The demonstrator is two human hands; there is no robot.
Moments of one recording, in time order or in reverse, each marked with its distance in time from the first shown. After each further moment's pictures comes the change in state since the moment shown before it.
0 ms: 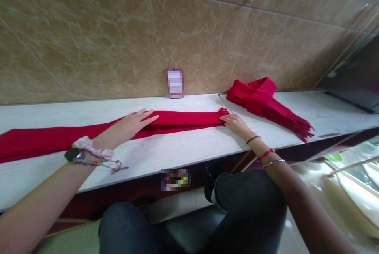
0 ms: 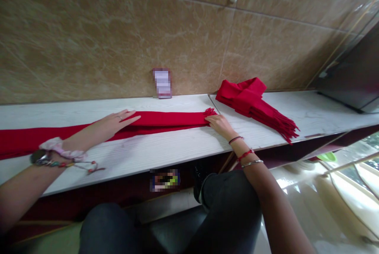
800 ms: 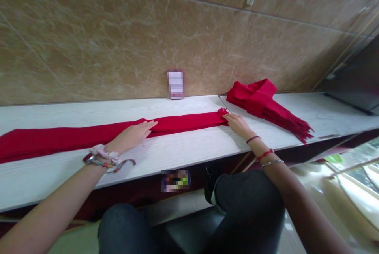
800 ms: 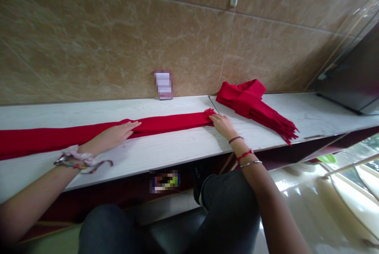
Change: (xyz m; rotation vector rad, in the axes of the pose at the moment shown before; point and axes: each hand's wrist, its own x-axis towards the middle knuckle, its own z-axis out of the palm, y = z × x) left_hand 0.001 0.013 0.022 -0.244 -0.016 -0.117; right_hand 0.000 0.003 -0.002 -0.152 -0.053 0.169
